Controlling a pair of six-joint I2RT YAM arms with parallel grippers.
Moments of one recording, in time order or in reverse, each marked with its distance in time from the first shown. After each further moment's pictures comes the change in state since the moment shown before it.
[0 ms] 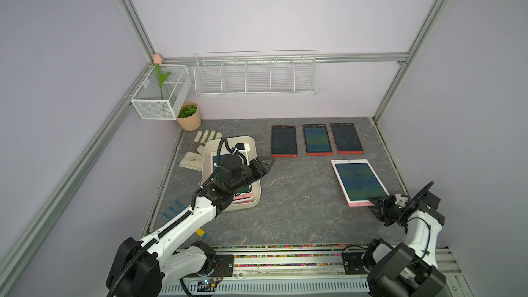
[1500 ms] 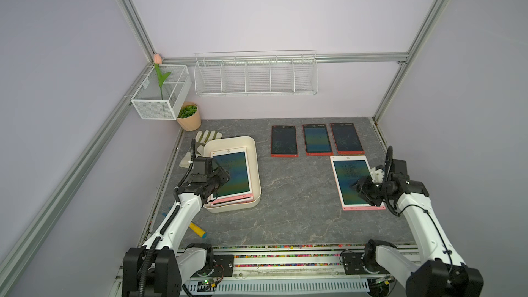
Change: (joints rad) left arm 0.490 0.038 -0.008 -0.550 -0.192 0.336; right arm 0.731 0.096 0.283 0.018 0.388 0.050
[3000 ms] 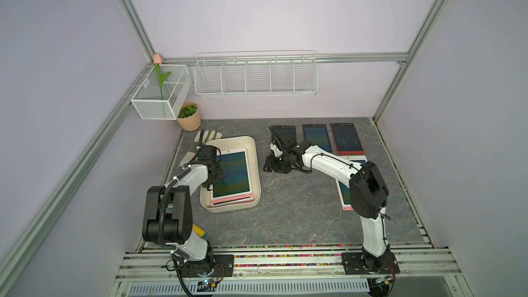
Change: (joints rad) left arm 0.054 0.453 0.230 -0.072 -0.205 0.185; right arm 0.822 1.007 0.866 0.238 0.123 0.148
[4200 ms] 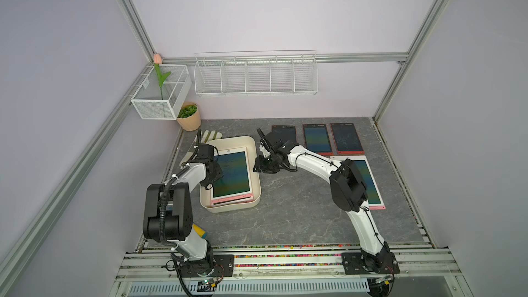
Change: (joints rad) left arm 0.036 0.025 0.035 -0.015 0.031 0.058; right arm 0.035 0.200 0.209 -0.004 -0.026 0.030
